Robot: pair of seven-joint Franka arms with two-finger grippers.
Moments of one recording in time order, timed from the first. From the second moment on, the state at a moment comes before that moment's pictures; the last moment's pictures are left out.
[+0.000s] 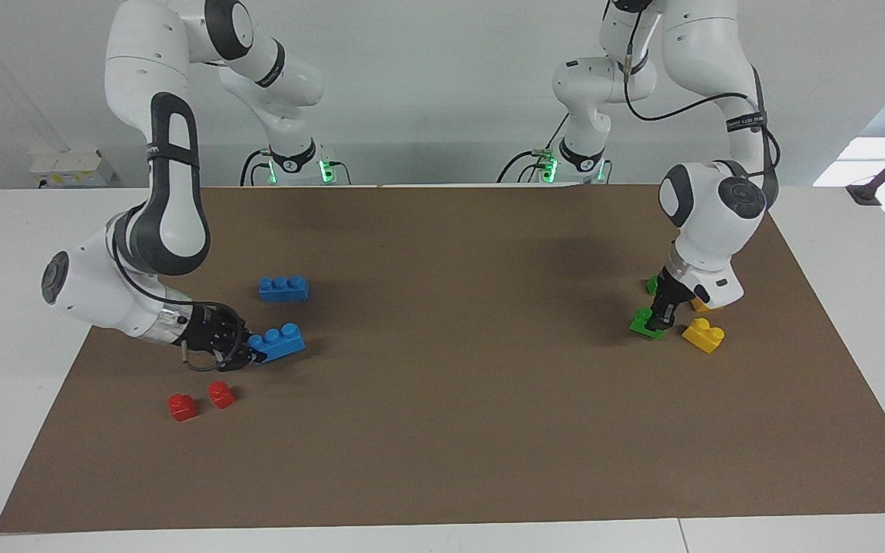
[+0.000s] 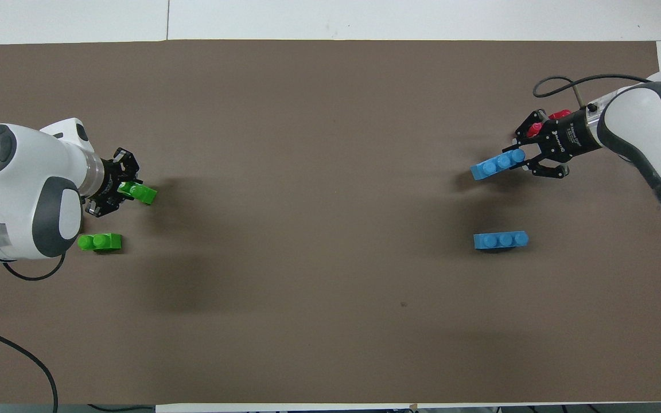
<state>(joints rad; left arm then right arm) -0.01 0.21 -0.06 -2.07 -0.01 2.33 -1.08 -0.30 0.50 0.18 -1.66 0.44 1.92 0.85</state>
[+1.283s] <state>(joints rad) 0.01 0.20 -0.05 -2.00 -0.01 2.22 -0.91 -0.30 0.47 0.19 -1.79 0.44 2.02 0.83</state>
